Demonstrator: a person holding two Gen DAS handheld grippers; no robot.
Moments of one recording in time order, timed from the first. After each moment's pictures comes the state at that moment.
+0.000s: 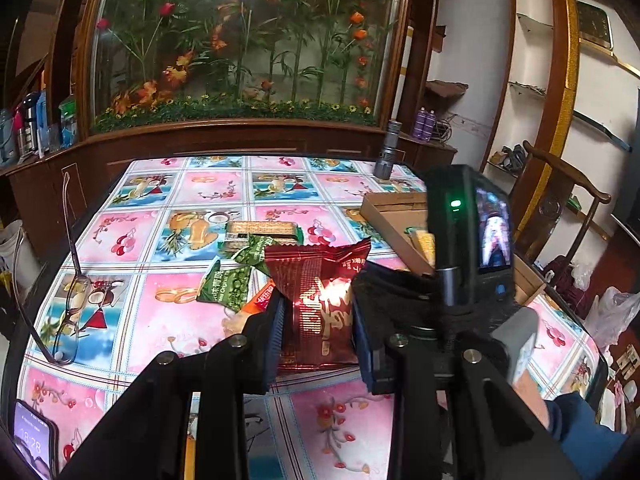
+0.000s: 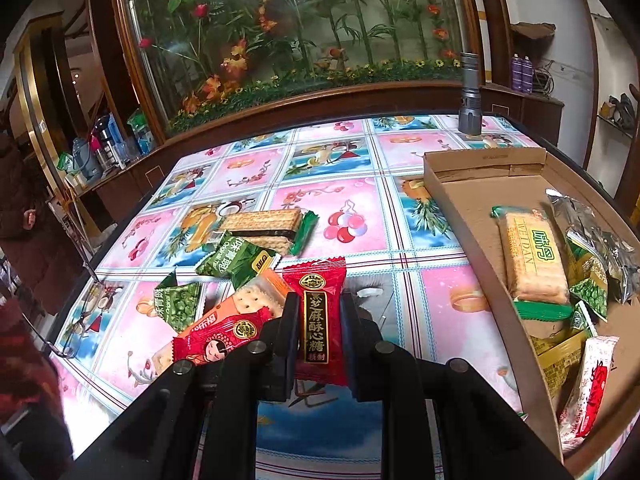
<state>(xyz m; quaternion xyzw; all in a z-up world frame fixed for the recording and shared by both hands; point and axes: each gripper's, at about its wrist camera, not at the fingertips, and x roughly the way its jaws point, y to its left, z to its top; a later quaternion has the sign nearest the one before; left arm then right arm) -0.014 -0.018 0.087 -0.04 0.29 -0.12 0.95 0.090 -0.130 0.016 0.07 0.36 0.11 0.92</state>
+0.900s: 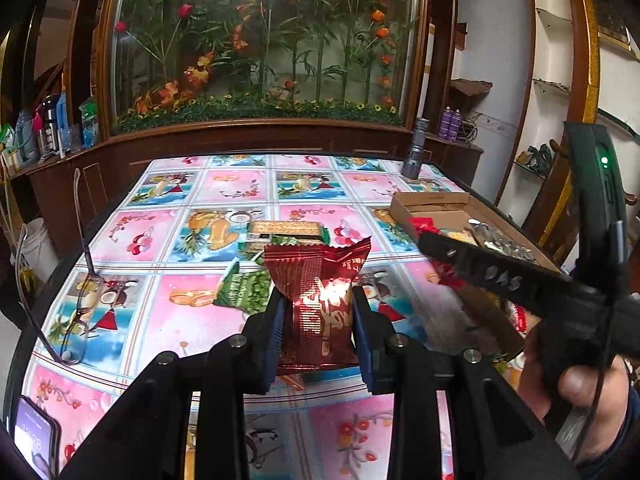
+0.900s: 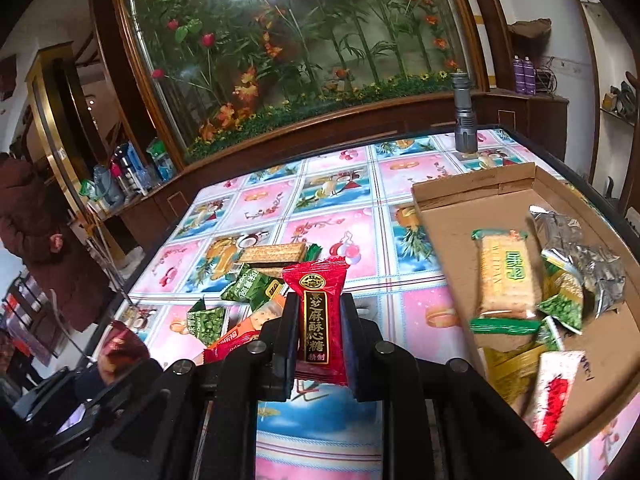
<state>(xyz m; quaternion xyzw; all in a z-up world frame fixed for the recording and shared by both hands) 0.001 -0.021 0.077 -0.03 0.29 -0.08 0.95 0.073 -0.173 0.050 0.12 0.33 0.15 0.92</state>
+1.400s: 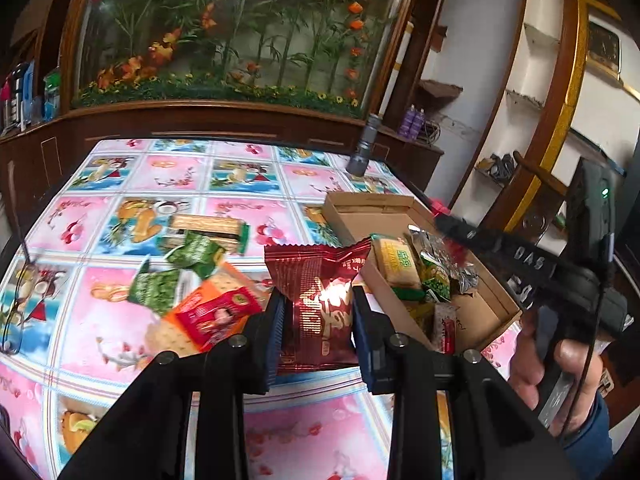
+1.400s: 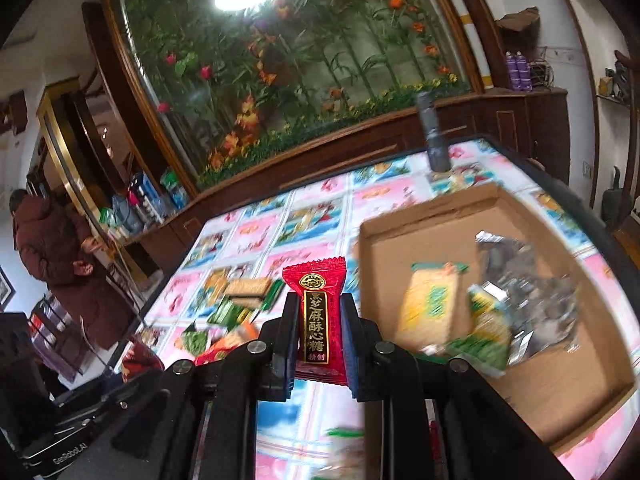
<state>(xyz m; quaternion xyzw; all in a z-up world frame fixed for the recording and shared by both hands) 0.022 -0.072 0.088 -0.08 0.32 -0.15 0.93 0.072 -0.272 0.072 0.16 0.29 0.16 0.93</state>
